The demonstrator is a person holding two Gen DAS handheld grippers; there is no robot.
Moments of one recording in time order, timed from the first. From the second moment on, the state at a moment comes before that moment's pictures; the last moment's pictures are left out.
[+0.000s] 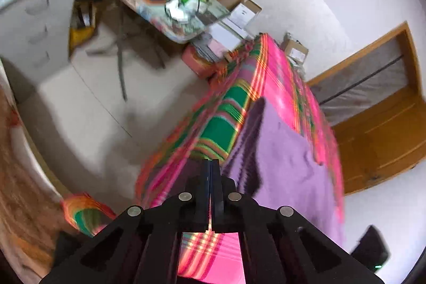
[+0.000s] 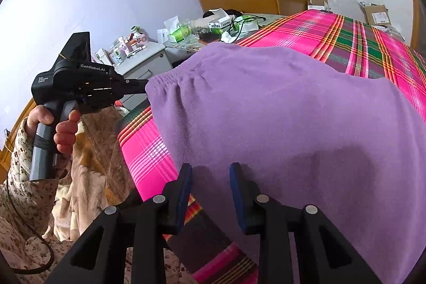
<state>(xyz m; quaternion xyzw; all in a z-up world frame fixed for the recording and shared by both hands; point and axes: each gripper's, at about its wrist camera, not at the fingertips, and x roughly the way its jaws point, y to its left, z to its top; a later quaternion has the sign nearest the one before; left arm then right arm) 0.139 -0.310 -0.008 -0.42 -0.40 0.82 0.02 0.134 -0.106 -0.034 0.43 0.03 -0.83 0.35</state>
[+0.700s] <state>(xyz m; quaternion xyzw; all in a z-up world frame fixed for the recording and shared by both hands) 0.132 -0.274 -0.003 -0.46 -0.42 0.78 0.07 0.134 -0.104 -0.034 0.43 0.02 -0.83 0.35</state>
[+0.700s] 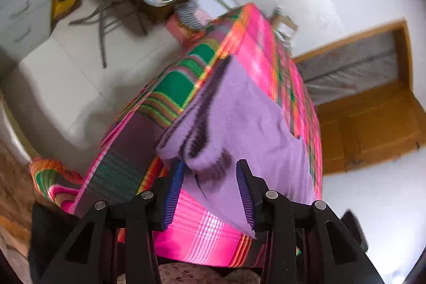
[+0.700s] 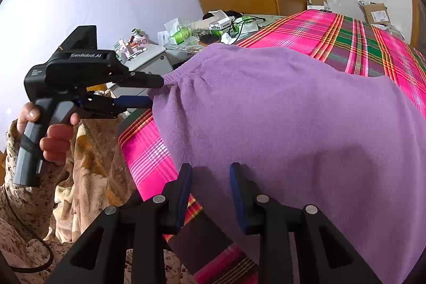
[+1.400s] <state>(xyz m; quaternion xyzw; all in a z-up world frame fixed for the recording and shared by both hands) 0.130 -0.284 -0.008 -0.43 -0.39 0.82 0.04 0.134 -0.102 -0.031 0.42 0.03 -0.83 0.35</state>
